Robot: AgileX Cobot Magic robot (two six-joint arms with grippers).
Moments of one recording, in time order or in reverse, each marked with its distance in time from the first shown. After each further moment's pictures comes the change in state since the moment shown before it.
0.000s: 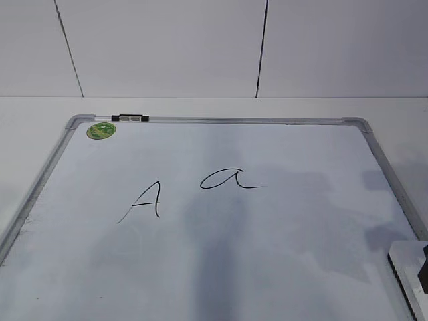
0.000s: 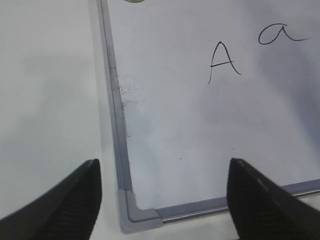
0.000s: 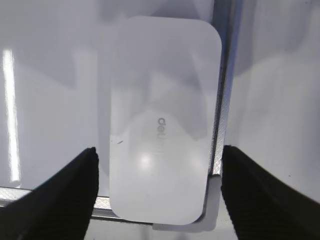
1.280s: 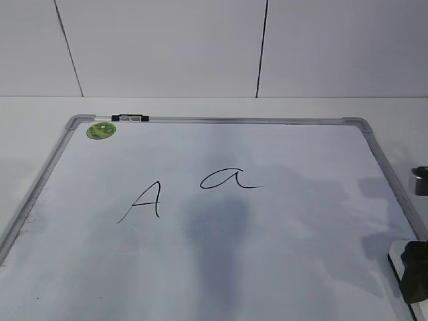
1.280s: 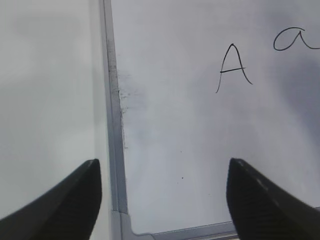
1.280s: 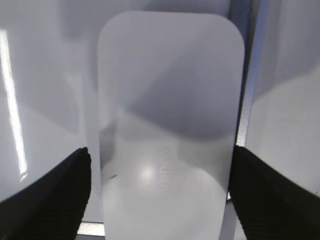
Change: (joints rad) left arm 0.000 0.274 0.000 -0.041 -0.167 0.000; right arm 0.000 0.163 0.000 0.016 -0.066 0.018
